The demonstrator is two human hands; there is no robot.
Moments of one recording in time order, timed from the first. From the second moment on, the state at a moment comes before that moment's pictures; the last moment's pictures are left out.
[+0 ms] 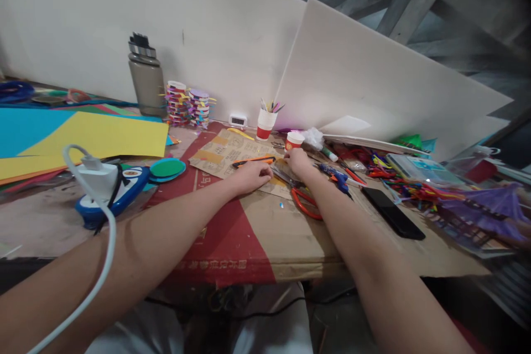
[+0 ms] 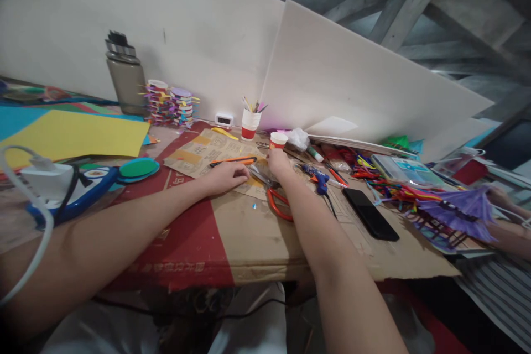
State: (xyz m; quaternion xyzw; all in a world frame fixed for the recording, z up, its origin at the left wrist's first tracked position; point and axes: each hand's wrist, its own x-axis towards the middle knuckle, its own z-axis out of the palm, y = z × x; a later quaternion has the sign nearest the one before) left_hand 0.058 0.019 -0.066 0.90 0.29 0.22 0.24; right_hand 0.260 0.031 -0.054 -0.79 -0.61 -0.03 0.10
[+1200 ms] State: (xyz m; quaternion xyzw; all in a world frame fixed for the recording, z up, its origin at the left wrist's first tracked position) left_hand 0.058 0.022 -0.068 0.91 0.28 0.22 0.23; right_hand 0.284 0.021 -0.050 -0.80 -0.60 -0.04 0.04
